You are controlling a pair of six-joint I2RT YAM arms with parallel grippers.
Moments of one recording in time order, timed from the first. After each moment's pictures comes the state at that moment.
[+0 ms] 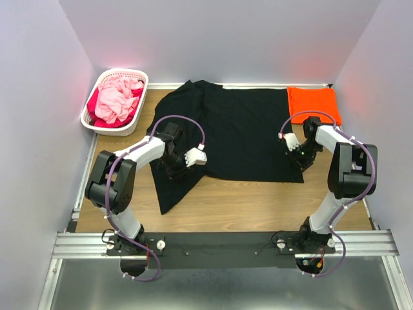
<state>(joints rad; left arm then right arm) -0.39 1.70 1.05 -0.79 0.47 0.91 -0.09 1.80 1.14 -0.94 -0.22 -0.73</state>
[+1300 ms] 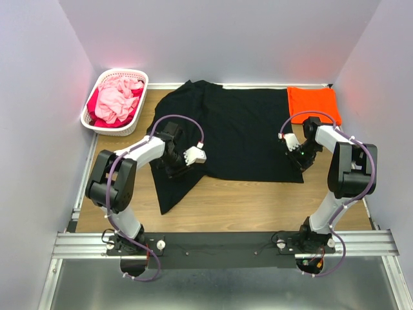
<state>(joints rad) -0.38 1.70 1.05 -0.76 0.42 0.87 -0.09 1.80 1.14 -0.94 -0.22 -0.73</state>
